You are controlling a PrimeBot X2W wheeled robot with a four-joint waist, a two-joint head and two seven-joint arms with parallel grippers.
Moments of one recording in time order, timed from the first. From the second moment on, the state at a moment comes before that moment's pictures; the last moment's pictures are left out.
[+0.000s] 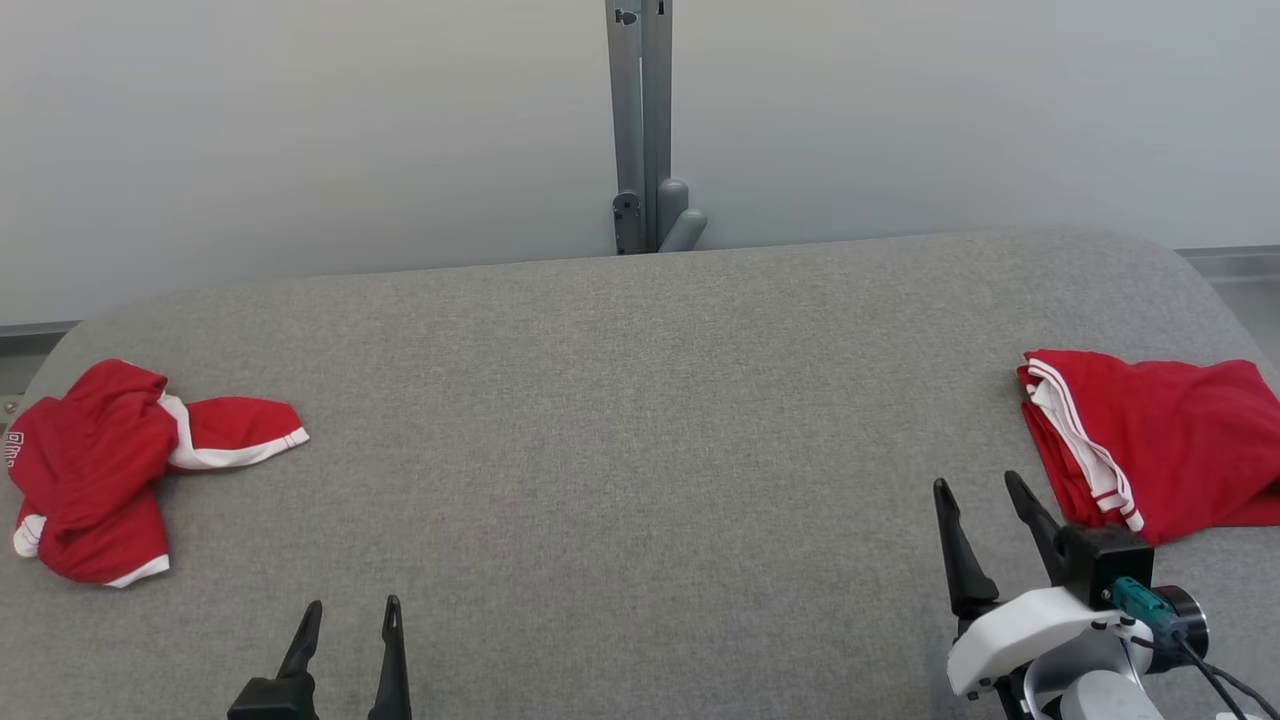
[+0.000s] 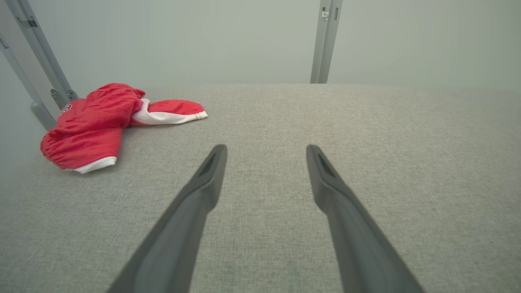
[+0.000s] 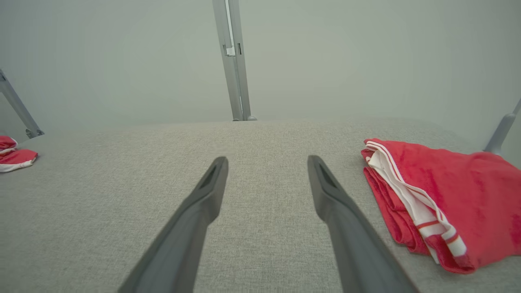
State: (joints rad) left arm 0.10 0.05 -0.05 0.31 -0.12 -0.03 -0.26; right arm -0.10 -0.05 0.01 0.39 0.11 0.13 -0.26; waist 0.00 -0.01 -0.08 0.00
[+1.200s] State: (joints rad) left arm 0.08 0.05 0.10 0.29 -0.16 -0.03 -0.26; right arm -0.14 -0.05 0.17 0.37 0.15 0.13 -0.26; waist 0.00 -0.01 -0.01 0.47
